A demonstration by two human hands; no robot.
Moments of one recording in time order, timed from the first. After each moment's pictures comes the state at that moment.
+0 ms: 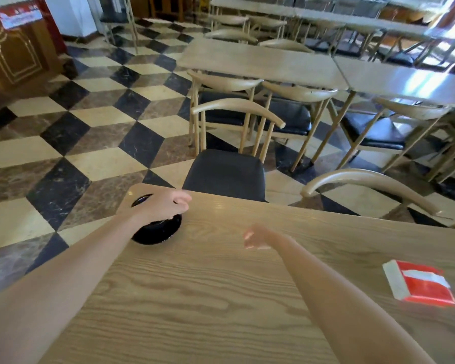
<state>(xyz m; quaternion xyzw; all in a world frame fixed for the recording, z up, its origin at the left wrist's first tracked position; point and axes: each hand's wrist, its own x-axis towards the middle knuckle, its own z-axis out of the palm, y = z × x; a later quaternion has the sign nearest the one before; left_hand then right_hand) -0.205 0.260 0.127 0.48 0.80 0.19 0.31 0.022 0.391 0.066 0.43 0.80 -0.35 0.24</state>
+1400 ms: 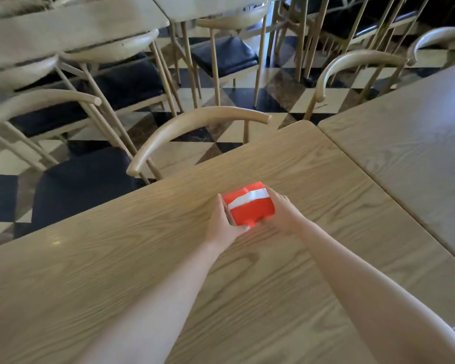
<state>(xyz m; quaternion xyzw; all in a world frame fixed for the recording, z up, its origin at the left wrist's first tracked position) 0.306 0.464 -0.015 0.51 0.66 0.27 0.48 0.479 0.507 -0.023 0.63 0.66 -0.39 -0.12</state>
